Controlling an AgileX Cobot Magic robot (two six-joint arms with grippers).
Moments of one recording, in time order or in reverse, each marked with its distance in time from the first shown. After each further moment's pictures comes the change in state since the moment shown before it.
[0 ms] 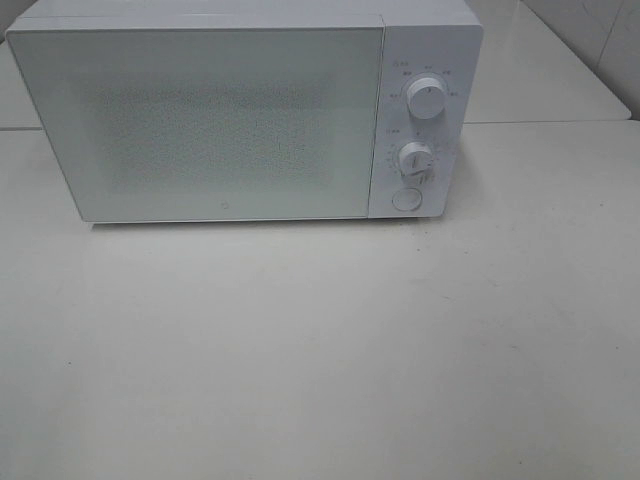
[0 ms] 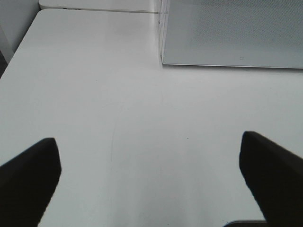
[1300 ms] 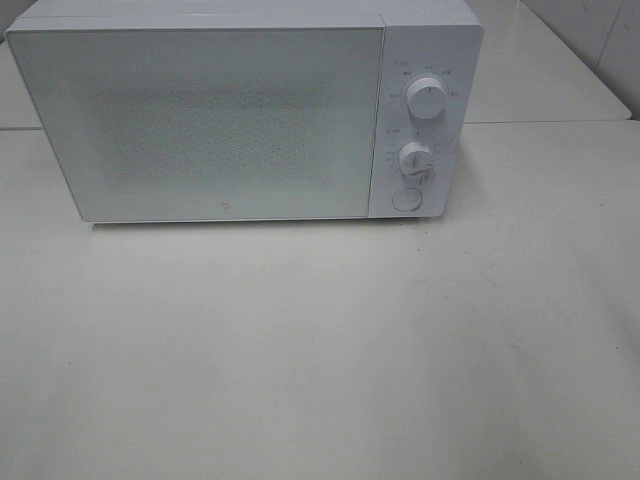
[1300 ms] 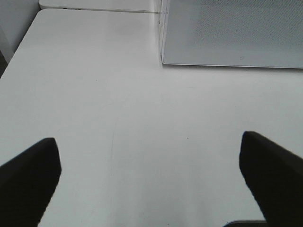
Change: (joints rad) left arm 0.000 0.000 0.000 0.000 0.000 0.000; right arm 0.000 0.695 -0.019 0.001 -0.765 0.000
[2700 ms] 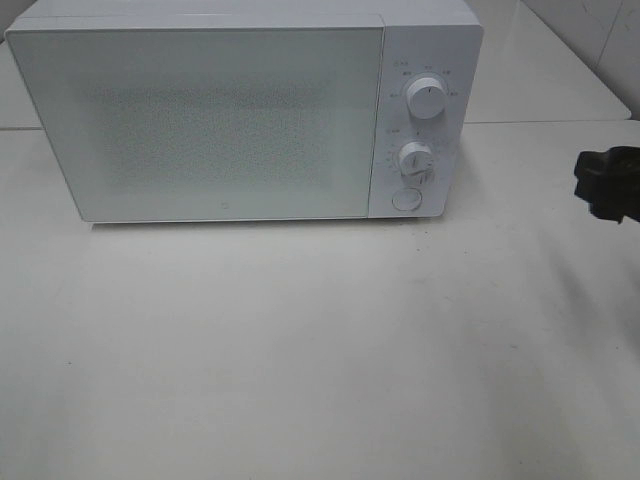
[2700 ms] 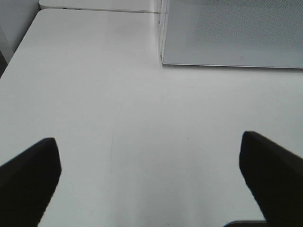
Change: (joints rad) left arm 0.000 0.000 0.000 0.000 0.000 0.000; right arm 0.031 0.569 0.217 0.039 -0.836 -0.038
